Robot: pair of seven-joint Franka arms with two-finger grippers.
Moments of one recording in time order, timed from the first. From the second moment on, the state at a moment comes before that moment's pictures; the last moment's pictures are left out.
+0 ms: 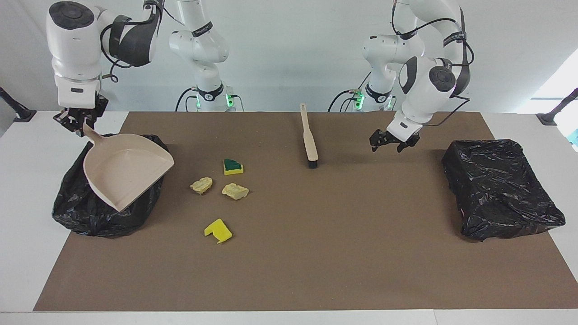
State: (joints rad) left arm -0.06 -0.12 -0.08 -2.24 -0.13 2.04 0.00; right arm -0.19 -0.11 0.09 -1.88 -0.33 1.79 -0.72
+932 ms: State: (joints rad) left arm 0.04 -0.15 -0.08 -1.68 -0.02 1.39 0.00; right arm 0.21 0.15 0.10 -1.78 0.06 1.93 0.26
